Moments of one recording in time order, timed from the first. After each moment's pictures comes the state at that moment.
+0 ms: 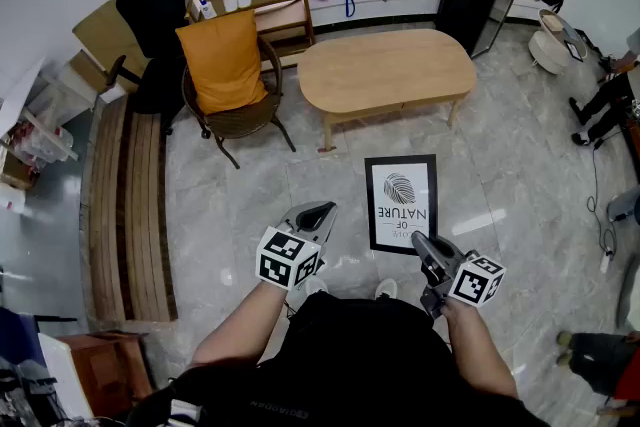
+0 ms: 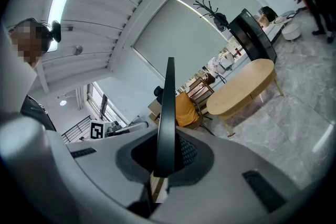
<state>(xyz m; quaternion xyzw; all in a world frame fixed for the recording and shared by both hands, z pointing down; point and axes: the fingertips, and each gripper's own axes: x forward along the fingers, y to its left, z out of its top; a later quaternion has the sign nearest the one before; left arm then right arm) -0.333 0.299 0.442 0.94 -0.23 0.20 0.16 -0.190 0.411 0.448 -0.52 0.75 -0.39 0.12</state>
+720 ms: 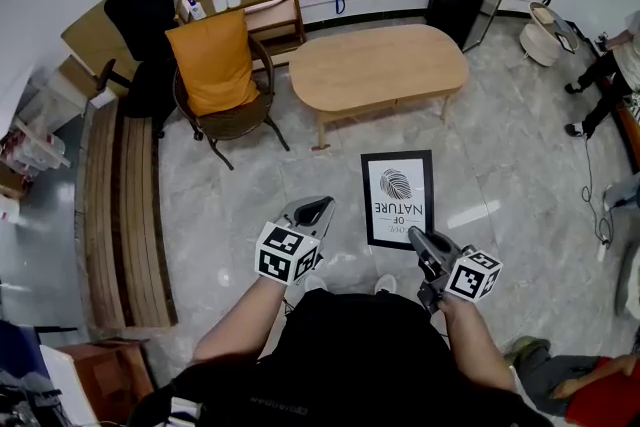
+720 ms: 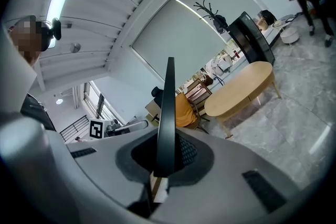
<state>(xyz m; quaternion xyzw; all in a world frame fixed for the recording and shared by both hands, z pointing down) -0.332 0.288 0.444 0.94 -0.22 0.20 0.15 -0.195 0.405 0.449 -0.53 0.75 -0.38 0.11</state>
